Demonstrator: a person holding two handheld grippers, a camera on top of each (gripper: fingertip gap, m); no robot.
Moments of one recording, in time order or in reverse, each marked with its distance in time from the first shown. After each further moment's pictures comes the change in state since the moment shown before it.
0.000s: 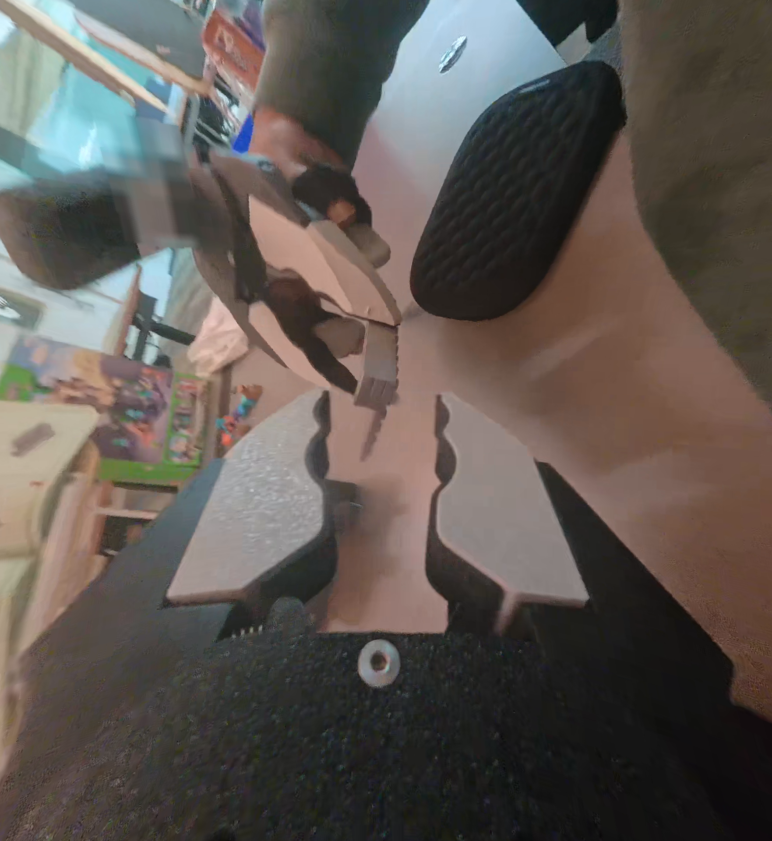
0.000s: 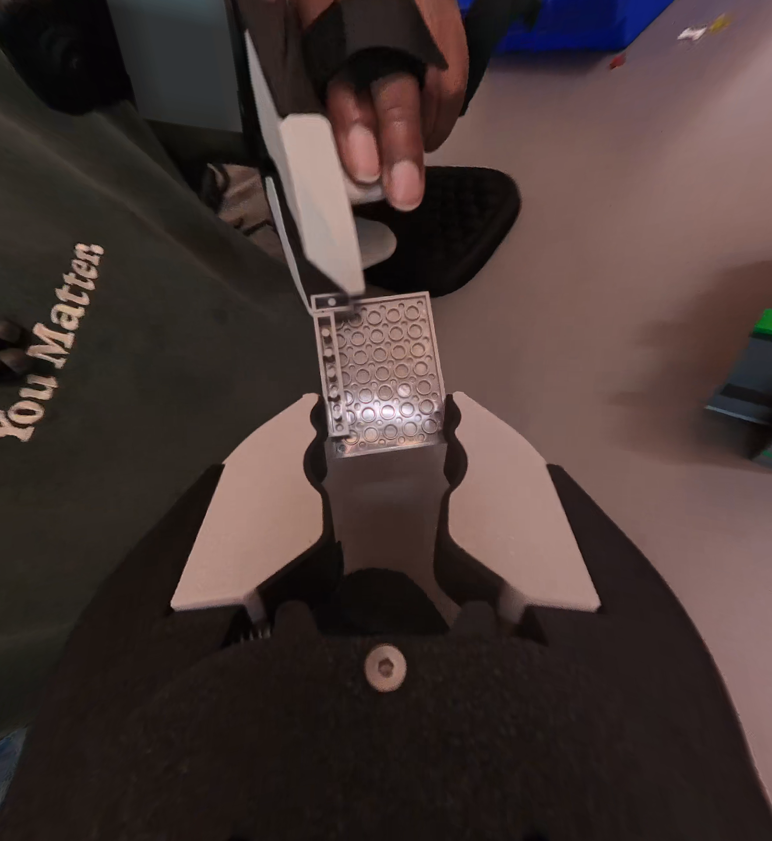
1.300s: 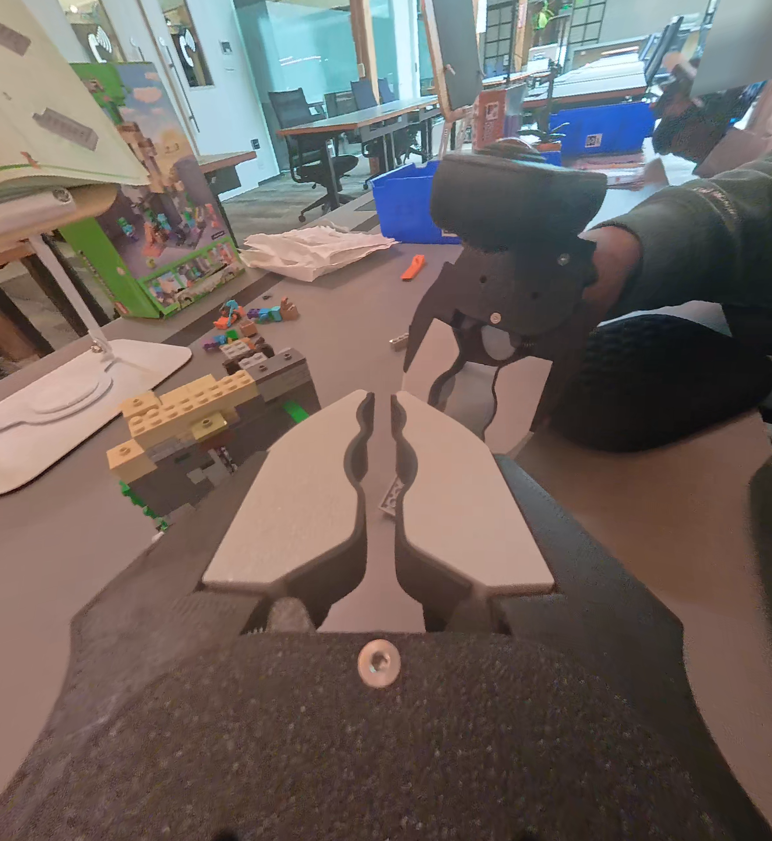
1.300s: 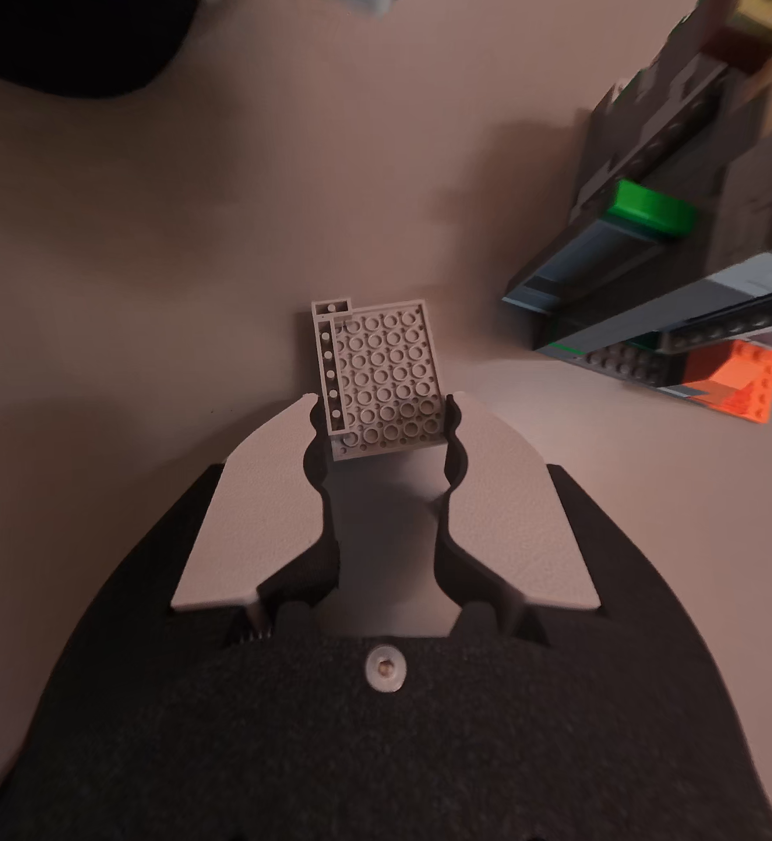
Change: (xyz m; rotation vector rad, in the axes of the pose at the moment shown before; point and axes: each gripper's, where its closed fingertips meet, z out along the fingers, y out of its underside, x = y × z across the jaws) left arm -0.051 0.057 0.007 0.181 -0.274 -0.796; right arm 0.096 0.052 0.015 -0.323 0.695 -0.184
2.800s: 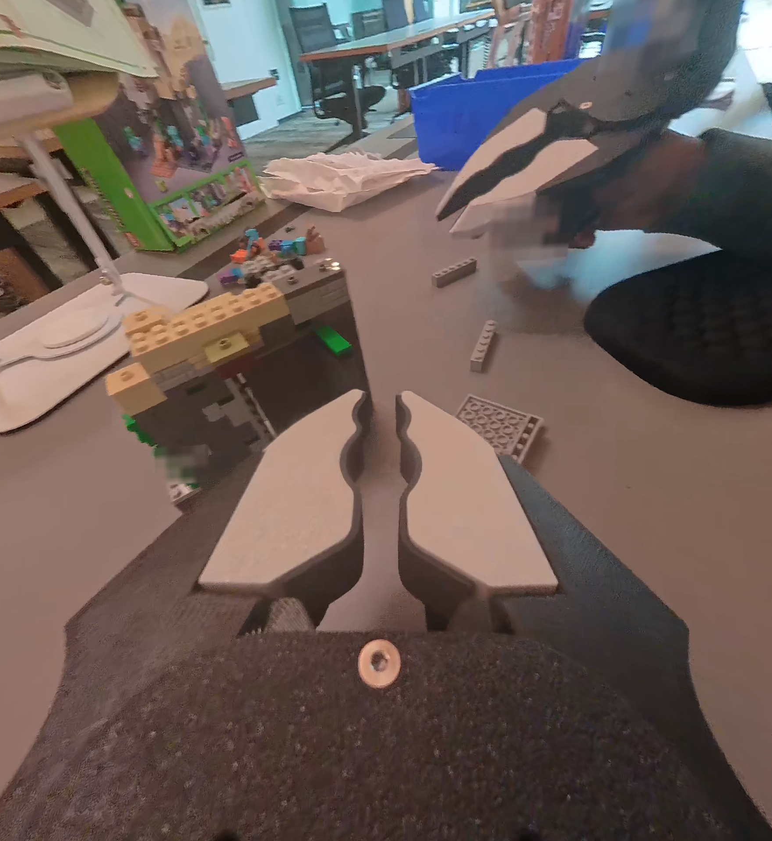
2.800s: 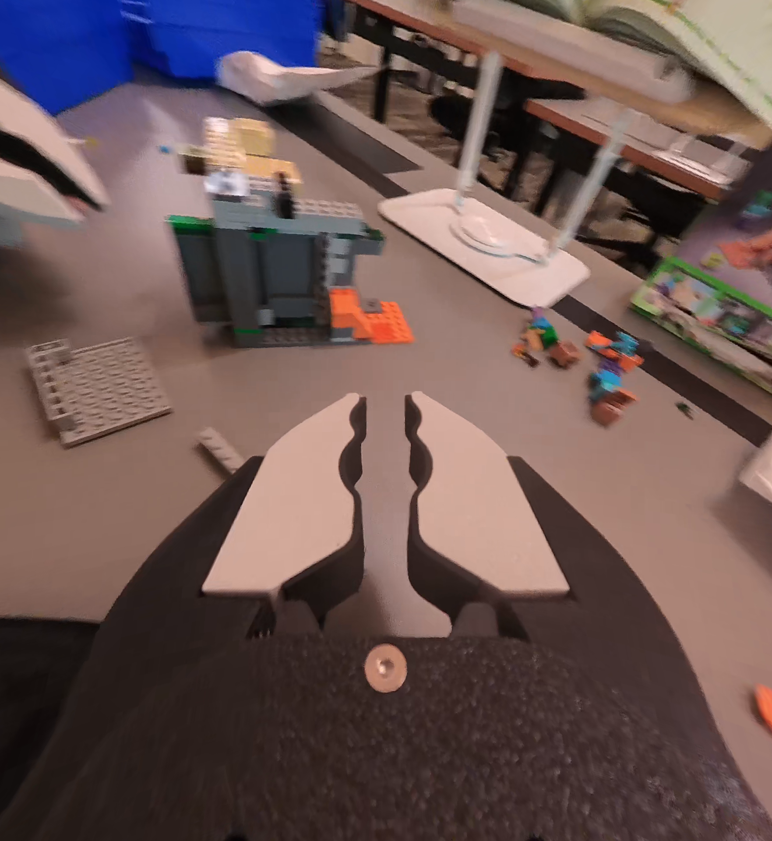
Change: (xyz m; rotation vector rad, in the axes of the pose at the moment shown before) left arm -0.025 0.047 0.014 -0.107 -0.055 -0.001; right arm 0.110 0.050 -0.091 0.505 0.468 0.259
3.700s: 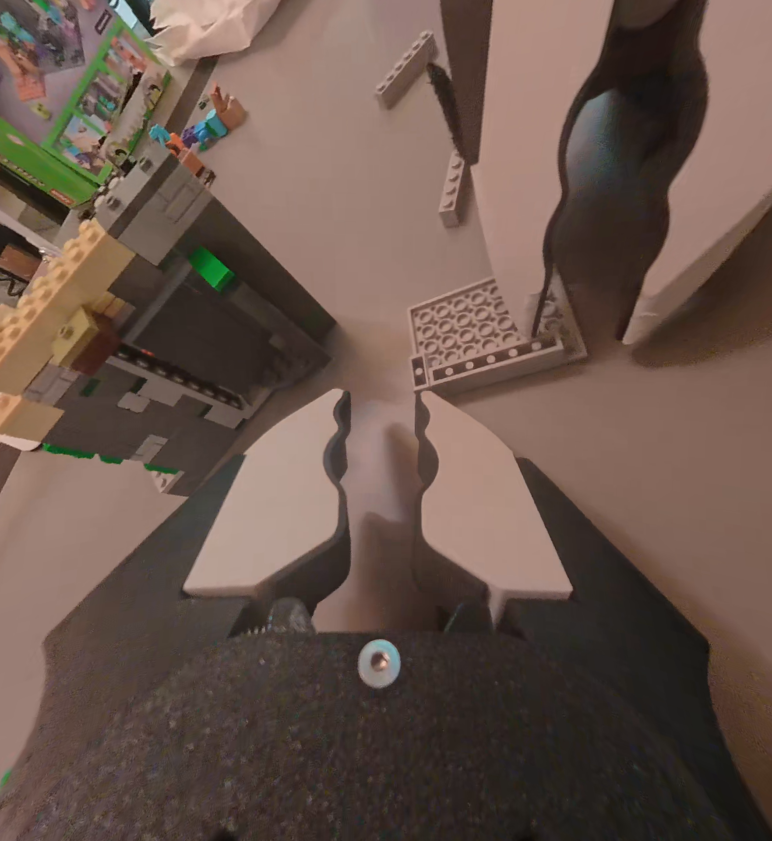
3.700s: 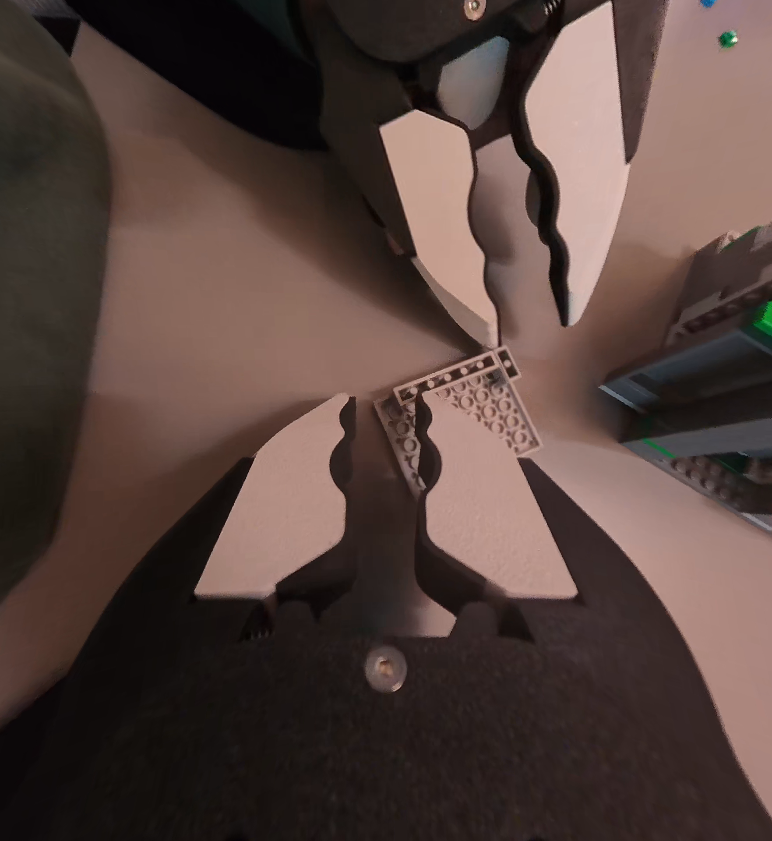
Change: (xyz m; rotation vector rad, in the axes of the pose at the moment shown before) left arm 0.015 0.052 0.012 -0.328 0.009 0.339; right arm -0.186 0.013 0.021 -0.295 -0.702 -0.359
